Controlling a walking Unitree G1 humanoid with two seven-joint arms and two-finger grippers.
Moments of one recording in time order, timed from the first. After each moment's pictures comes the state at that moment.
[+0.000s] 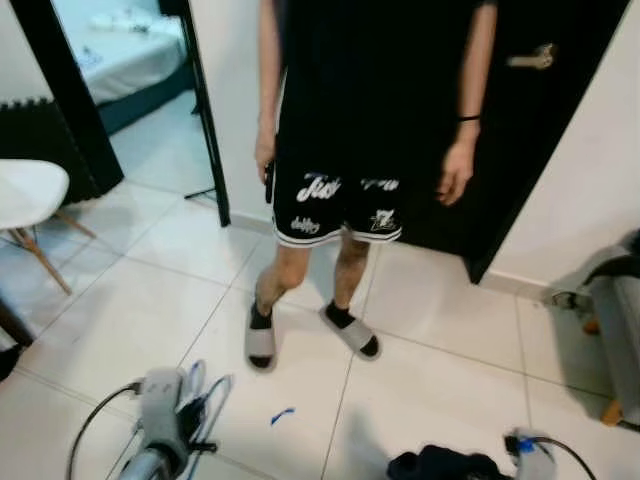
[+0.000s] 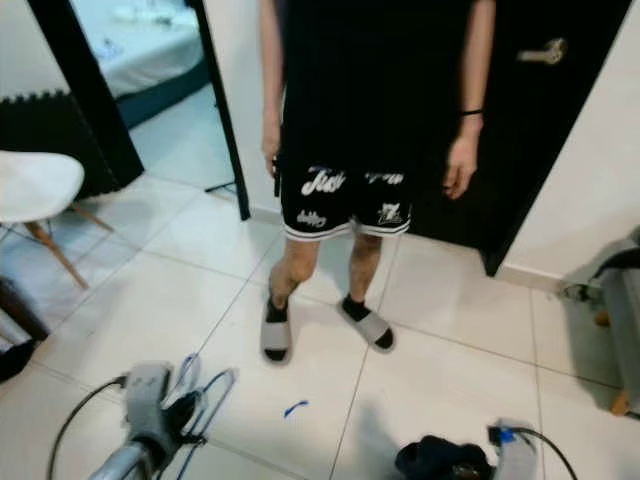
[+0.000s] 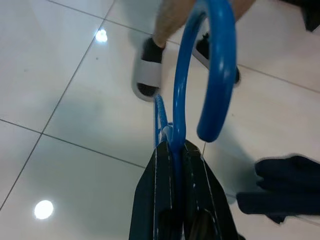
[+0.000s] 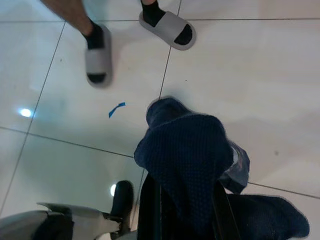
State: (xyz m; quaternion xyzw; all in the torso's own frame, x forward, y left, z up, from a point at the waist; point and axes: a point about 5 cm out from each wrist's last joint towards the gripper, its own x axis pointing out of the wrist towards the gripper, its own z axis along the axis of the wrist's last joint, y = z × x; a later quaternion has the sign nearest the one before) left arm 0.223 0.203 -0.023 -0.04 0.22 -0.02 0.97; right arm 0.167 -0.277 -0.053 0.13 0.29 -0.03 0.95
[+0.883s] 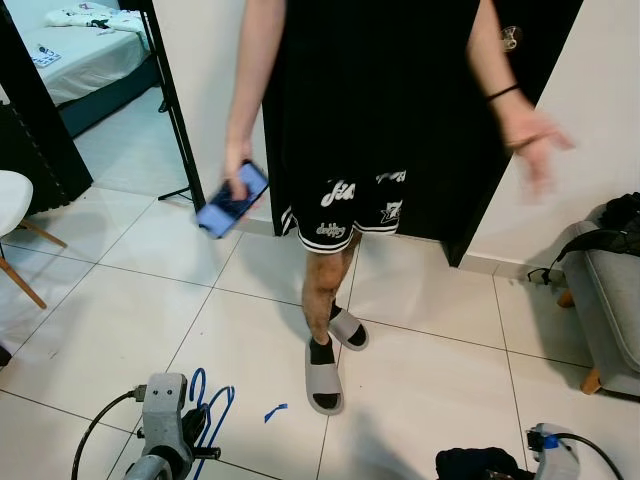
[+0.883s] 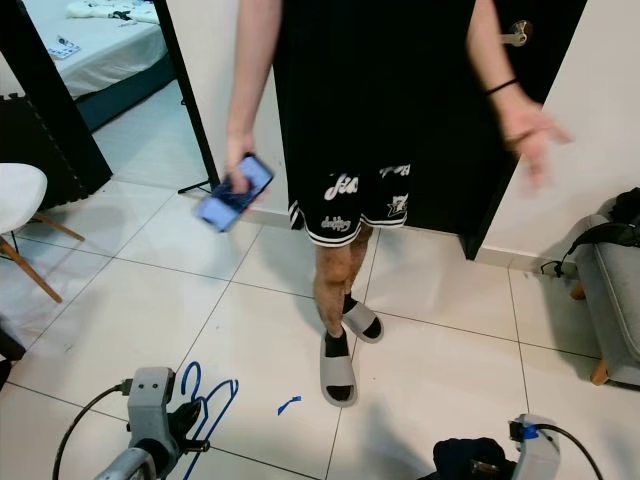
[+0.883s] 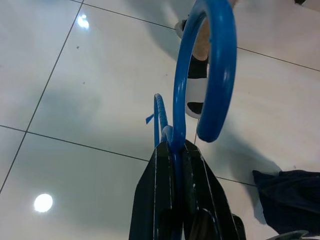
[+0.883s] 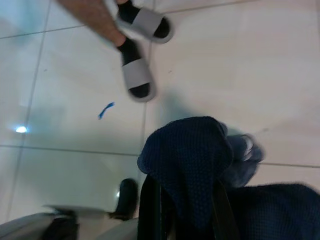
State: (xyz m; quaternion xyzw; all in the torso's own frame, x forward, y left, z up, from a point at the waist) left arm 0.223 0.202 -0.031 -0.05 0.24 -0.03 0.97; right arm 0.164 -0.278 -0.055 0.14 0.30 -0.04 0.94
